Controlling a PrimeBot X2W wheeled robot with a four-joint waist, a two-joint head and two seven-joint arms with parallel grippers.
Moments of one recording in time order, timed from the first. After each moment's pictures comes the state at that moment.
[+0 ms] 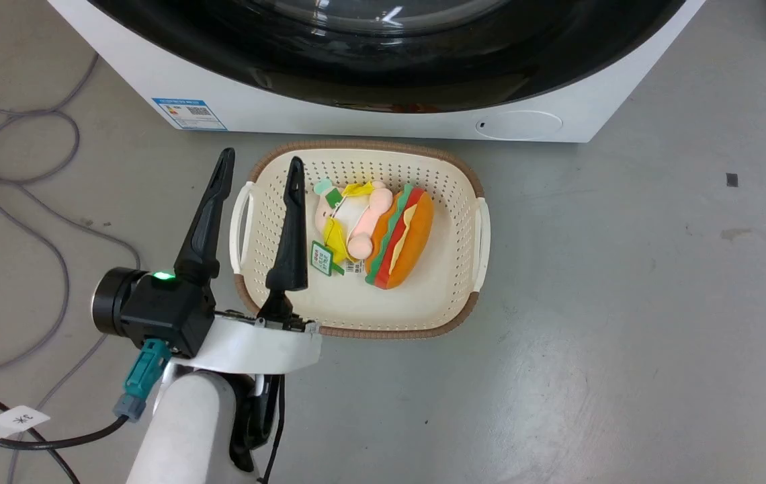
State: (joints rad) left arm -0.30 0.05 -0.18 -0.07 -0.15 0.01 -0.25; right arm -1.74 -0.28 0.61 1.22 1.42 0.13 0.65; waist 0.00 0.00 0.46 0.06
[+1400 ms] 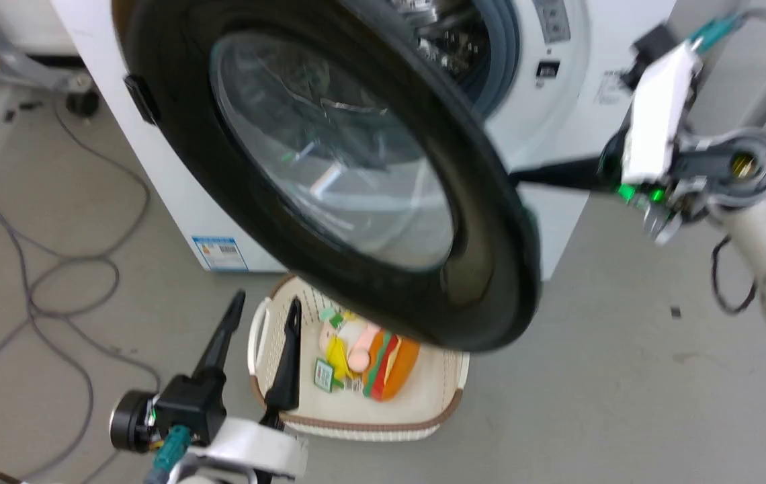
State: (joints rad) left arm -0.07 0.05 -0.14 0.05 -0.11 -0.04 -0.26; right arm -1.12 -0.35 0.66 0.79 1.61 0.13 0.96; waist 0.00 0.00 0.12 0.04
